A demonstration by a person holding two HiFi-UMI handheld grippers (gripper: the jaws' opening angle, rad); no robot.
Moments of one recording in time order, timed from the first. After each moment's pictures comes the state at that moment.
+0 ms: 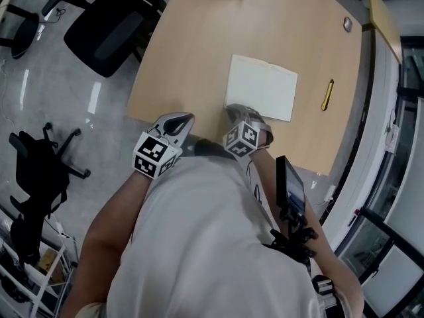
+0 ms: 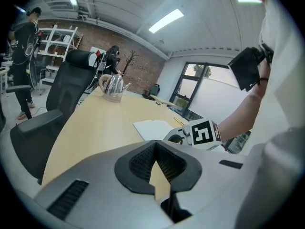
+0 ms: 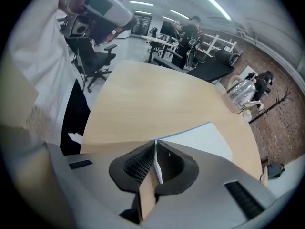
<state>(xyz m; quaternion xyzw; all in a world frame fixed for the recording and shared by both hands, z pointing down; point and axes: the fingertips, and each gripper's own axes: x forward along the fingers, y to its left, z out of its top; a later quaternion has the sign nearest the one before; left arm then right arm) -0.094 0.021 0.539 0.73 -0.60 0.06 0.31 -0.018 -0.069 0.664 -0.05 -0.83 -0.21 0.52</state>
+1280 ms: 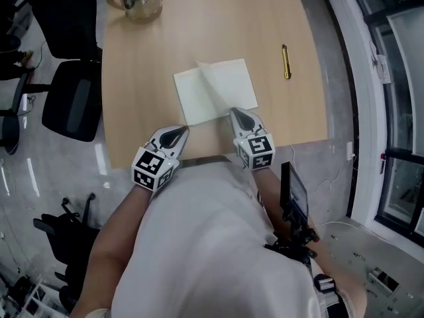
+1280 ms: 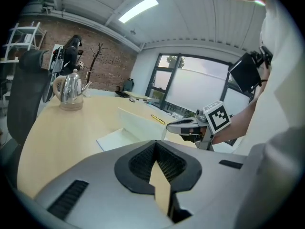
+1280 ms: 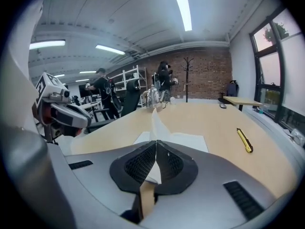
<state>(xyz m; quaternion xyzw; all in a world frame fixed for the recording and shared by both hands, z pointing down) -0.035 -0.053 0.524 0.83 -0.48 0.11 0.26 0.074 -0.153 0.550 0.32 -0.91 0.11 0.23</state>
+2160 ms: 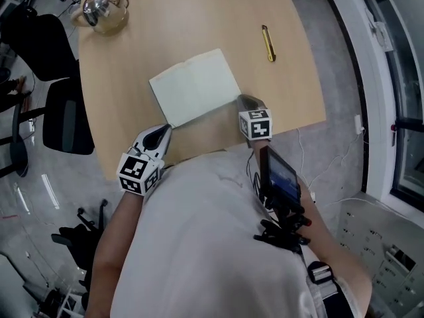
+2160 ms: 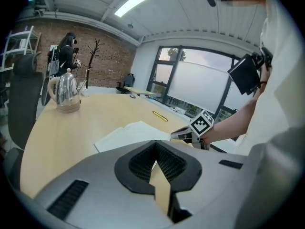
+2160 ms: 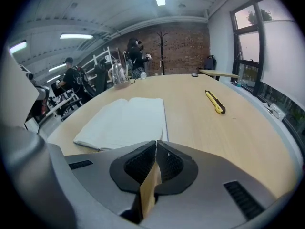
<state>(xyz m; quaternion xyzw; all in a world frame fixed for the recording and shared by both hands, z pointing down) -0.021 -0.083 0.518 0.82 -0.47 0.15 0.27 0.189 -0.218 0.654 0.42 -0.82 0.22 0.33</state>
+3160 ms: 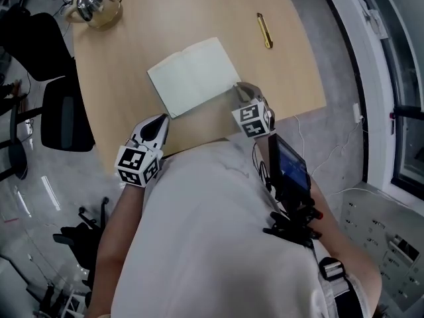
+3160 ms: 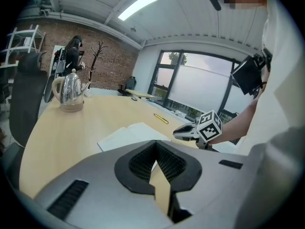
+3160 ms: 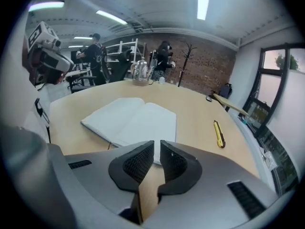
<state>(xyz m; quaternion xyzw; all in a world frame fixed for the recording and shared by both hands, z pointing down) -0.023 -0.083 0.517 0.82 -0.49 0.13 0.27 0.167 -0.207 0.613 0.36 -0.85 0.05 0.38</state>
